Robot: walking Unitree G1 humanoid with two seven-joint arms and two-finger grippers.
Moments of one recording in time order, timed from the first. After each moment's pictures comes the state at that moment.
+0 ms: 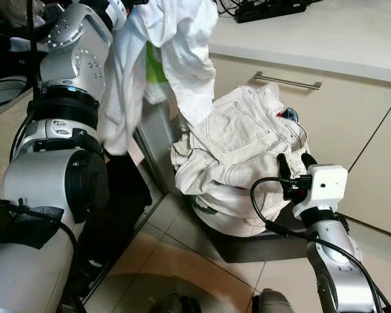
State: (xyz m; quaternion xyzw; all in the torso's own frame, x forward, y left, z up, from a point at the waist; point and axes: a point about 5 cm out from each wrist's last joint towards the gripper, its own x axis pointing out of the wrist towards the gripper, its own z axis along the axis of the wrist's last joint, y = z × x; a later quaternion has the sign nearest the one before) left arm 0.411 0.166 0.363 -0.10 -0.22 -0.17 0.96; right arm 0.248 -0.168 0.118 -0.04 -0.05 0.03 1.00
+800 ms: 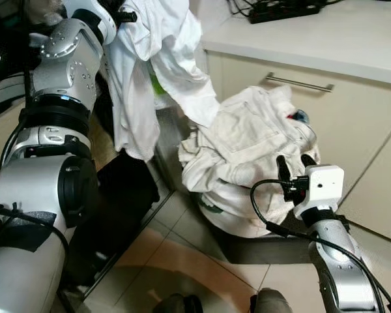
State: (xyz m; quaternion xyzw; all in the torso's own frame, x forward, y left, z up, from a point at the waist) left arm 0.412 0.193 0.345 -0.06 -0.18 -0.10 0.98; right arm 0.254 -0.170 0.114 -0.06 -0.04 0.04 1.00
